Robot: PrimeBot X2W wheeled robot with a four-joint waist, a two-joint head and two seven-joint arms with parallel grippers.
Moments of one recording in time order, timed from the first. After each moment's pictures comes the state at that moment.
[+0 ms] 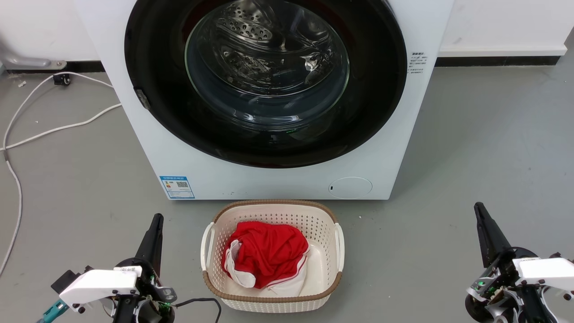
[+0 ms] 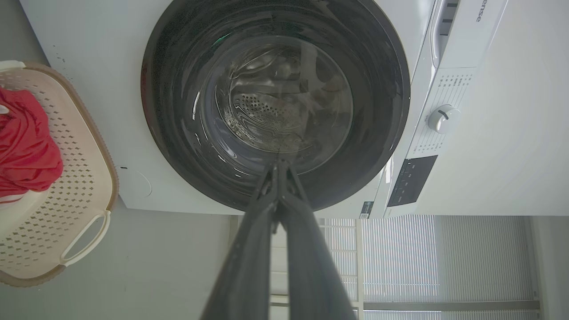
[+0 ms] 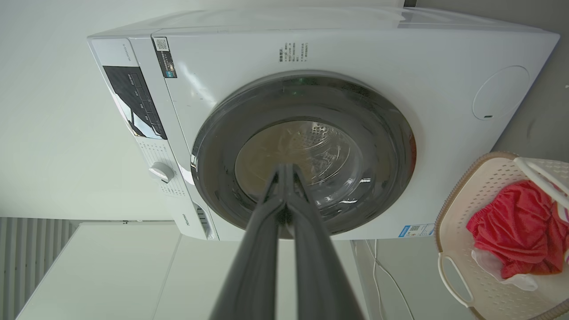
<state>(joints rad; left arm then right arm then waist) -0.10 0.05 0.11 0.25 -1.61 -0.13 0.11 -0.10 -0.06 -0.11 0.25 1.62 0.13 0.11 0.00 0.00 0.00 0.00</state>
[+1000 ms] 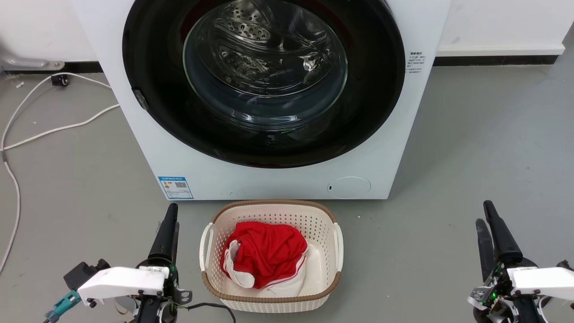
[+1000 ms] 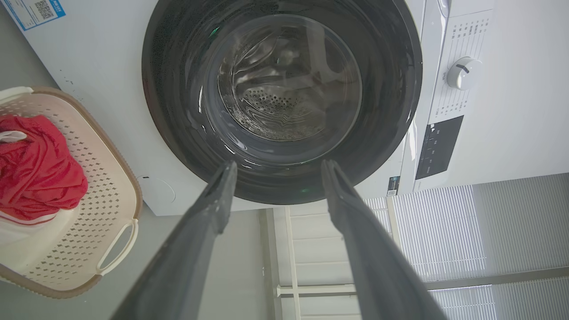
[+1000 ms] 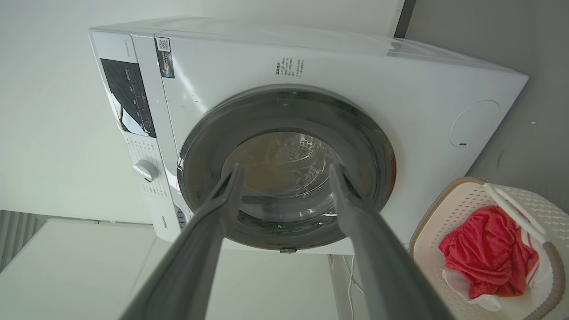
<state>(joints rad) -0.09 0.05 0.02 0.21 -1.45 -0.13 0.03 -0.05 -0.05 -0.09 0.19 1.51 0.13 0.03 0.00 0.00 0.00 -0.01</state>
